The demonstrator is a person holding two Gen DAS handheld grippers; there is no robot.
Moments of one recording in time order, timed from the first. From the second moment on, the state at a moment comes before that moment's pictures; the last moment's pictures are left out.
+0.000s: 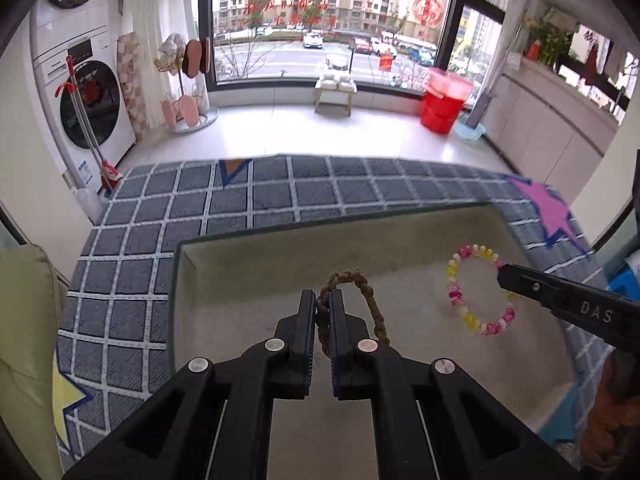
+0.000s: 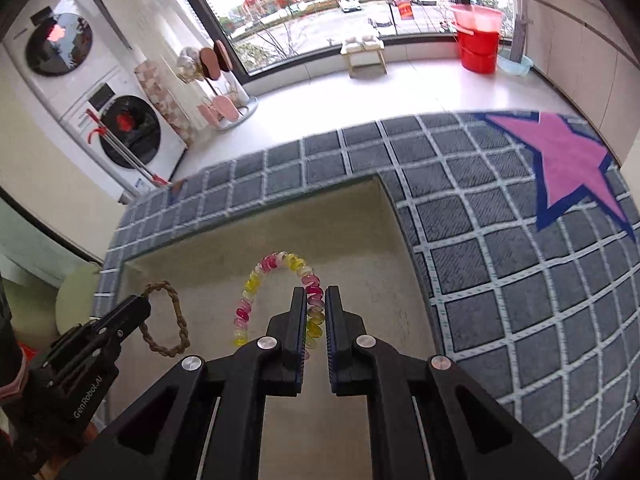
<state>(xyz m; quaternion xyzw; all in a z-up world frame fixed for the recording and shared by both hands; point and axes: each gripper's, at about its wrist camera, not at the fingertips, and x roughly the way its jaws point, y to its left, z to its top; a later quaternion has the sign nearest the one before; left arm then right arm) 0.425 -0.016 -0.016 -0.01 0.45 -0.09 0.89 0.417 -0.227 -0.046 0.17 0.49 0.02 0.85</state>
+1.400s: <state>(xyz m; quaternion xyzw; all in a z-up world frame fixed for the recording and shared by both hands) 0.419 -0.029 -0.009 0.05 0.41 -0.04 0.91 0.381 -0.244 -0.023 0.22 0.46 0.04 0.86</state>
